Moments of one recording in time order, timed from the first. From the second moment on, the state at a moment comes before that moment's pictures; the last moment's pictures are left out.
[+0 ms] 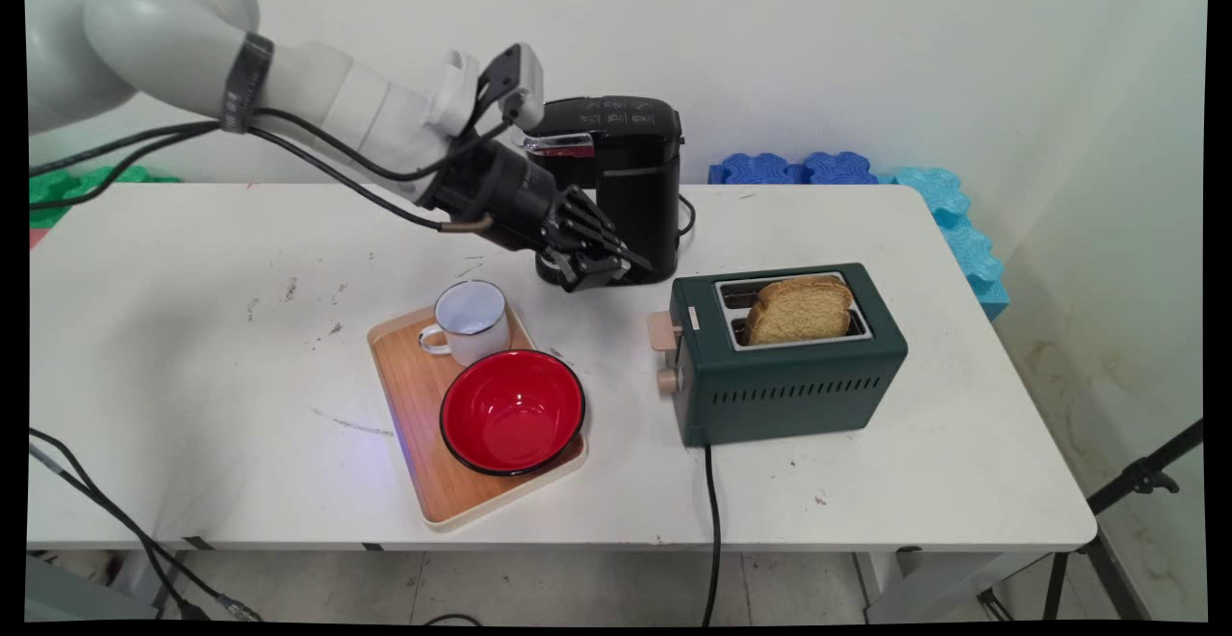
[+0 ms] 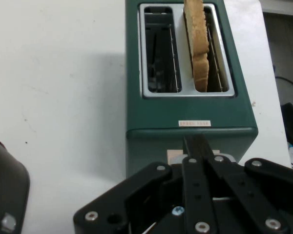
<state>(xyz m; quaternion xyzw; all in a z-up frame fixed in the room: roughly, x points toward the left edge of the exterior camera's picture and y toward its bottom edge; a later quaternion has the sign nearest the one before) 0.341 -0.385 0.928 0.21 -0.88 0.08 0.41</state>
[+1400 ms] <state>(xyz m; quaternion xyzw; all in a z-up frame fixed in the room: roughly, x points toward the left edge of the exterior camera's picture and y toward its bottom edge) 0.324 -0.394 0.880 0.19 -0.89 0.06 0.40</state>
